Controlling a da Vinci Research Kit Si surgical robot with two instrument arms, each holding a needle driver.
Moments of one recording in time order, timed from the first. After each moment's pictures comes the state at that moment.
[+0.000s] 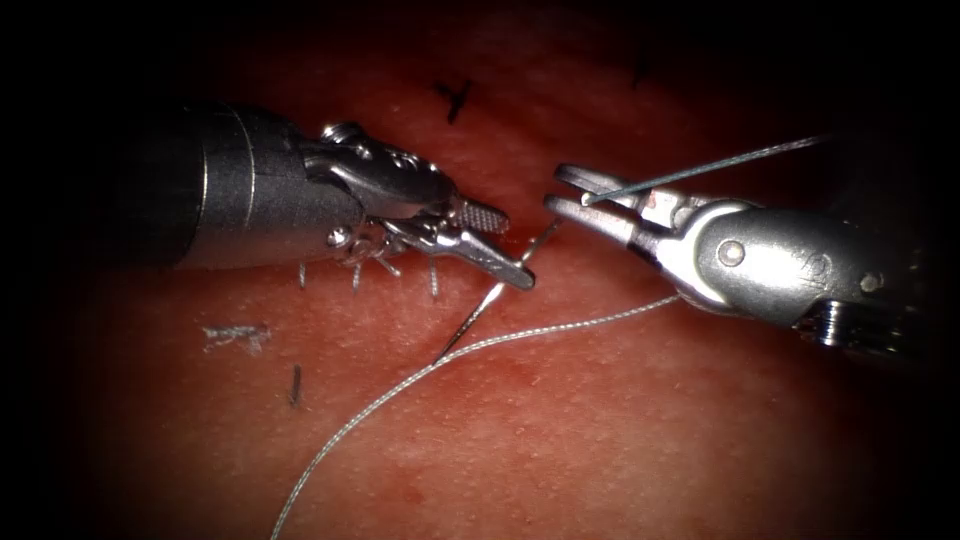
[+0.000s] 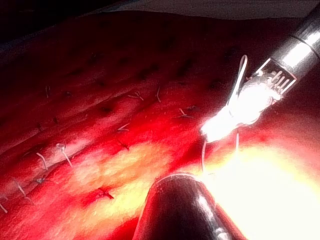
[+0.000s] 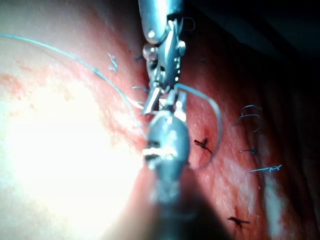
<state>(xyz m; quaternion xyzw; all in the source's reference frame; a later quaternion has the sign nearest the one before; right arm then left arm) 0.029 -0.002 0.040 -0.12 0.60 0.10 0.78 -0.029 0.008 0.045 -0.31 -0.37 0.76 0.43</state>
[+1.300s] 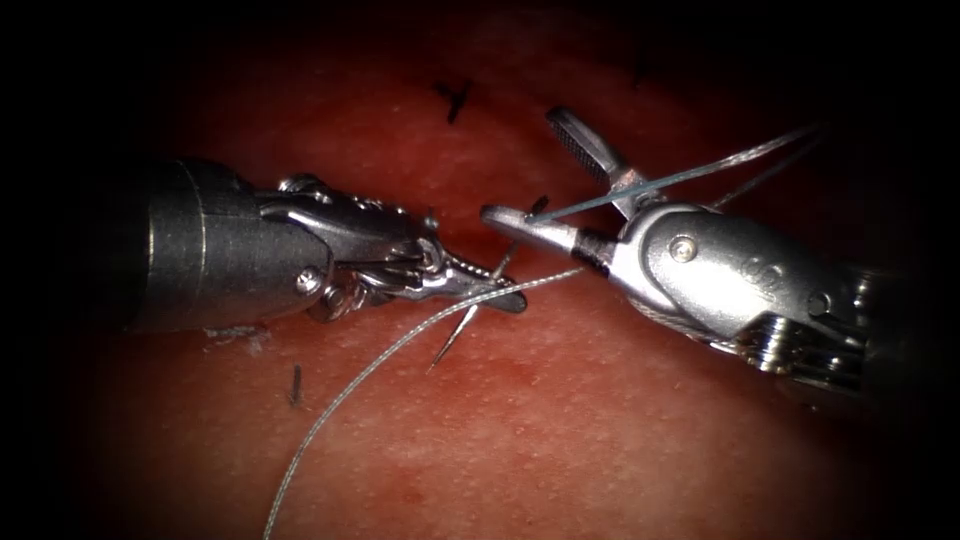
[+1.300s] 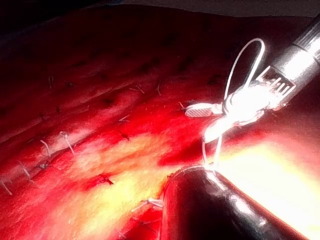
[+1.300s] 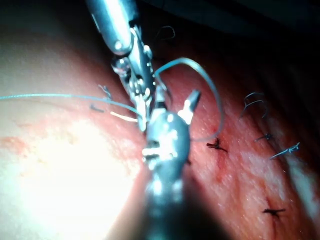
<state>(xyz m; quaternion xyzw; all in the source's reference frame) 0.032 -0.002 0.040 -0.09 0.57 0.30 0.76 -0.029 0.006 0.041 -0.35 -0.39 0.68 0.52</state>
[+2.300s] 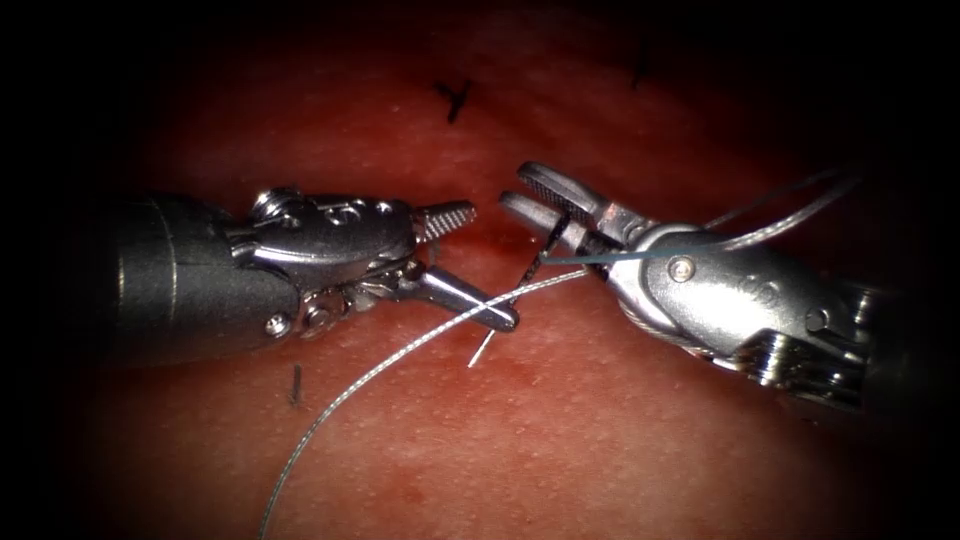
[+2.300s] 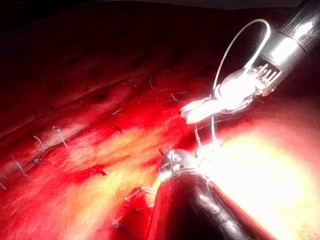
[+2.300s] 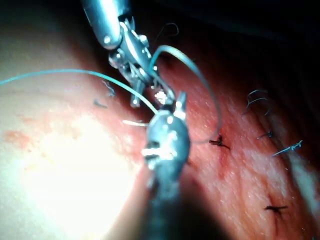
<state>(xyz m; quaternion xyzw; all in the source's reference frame) 0.031 -0.003 0.041 -0.09 0.55 0.29 0.78 -0.028 0.006 0.040 -0.50 -0.25 0.71 0.43</state>
